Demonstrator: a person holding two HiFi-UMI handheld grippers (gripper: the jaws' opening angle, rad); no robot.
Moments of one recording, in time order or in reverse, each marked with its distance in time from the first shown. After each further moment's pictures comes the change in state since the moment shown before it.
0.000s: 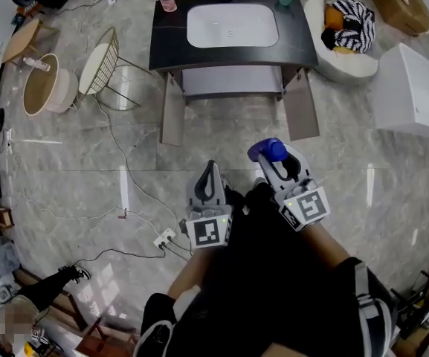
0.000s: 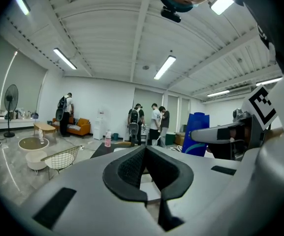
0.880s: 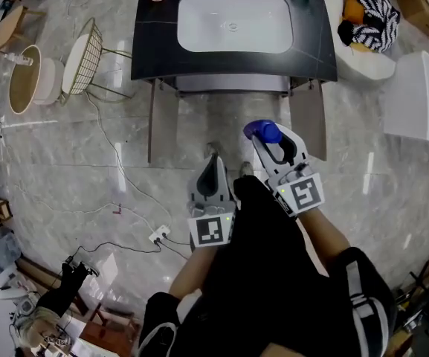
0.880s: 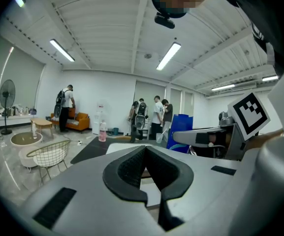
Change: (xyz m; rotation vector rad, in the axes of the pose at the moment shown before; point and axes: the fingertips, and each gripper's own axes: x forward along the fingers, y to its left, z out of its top) left arm 0.186 0.005 -0.058 -0.006 0.059 0.025; right arm 0.161 -0.145 -0.044 -0.039 0.010 0.039
